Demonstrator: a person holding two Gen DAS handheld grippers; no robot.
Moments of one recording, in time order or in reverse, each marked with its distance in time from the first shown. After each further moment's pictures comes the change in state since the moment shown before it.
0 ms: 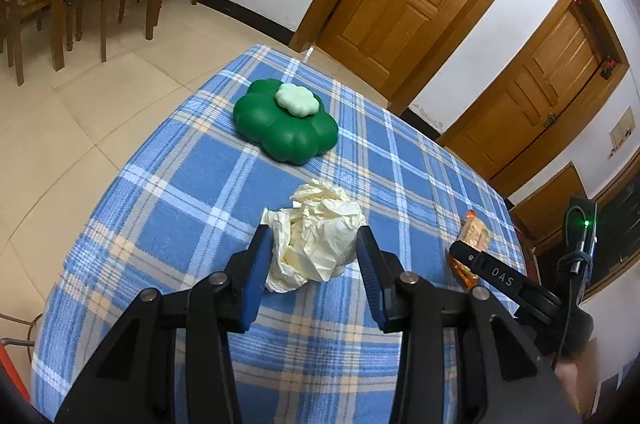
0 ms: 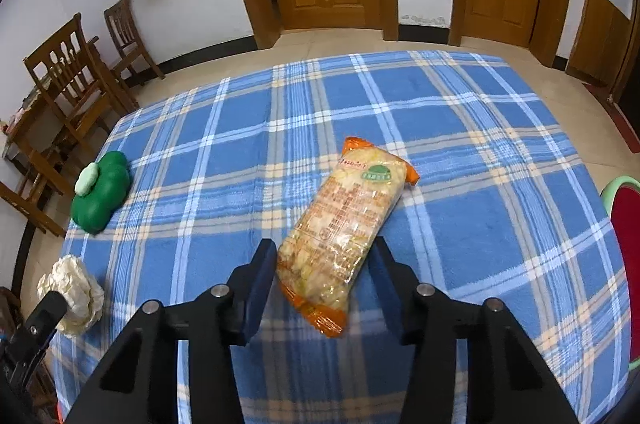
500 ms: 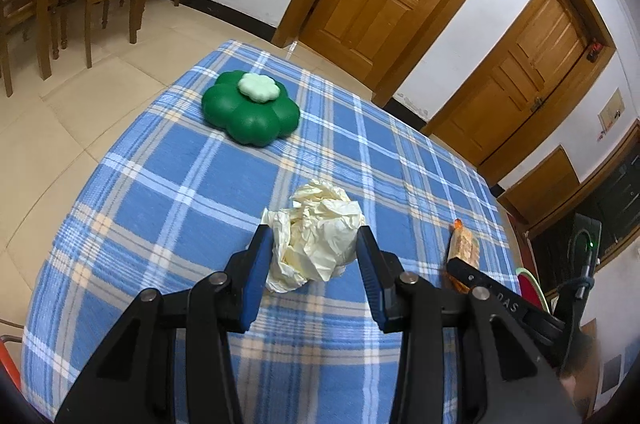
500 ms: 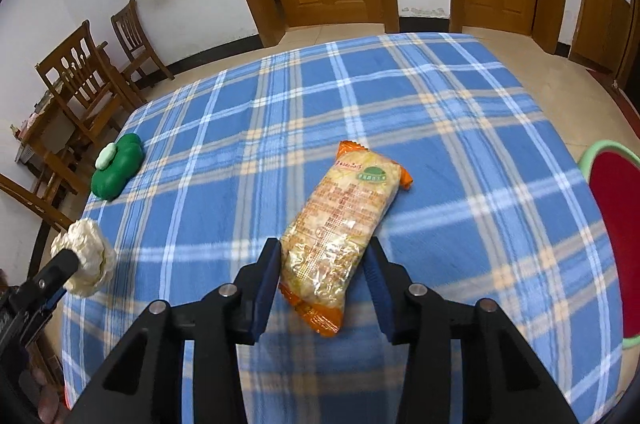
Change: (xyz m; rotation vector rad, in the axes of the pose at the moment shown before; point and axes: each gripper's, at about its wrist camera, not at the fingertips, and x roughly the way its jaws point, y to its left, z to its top) left arm -0.013 -0.027 -0.014 0.053 0.022 -0.035; right arm -0.039 -0.037 -0.033 0.029 0.010 0.051
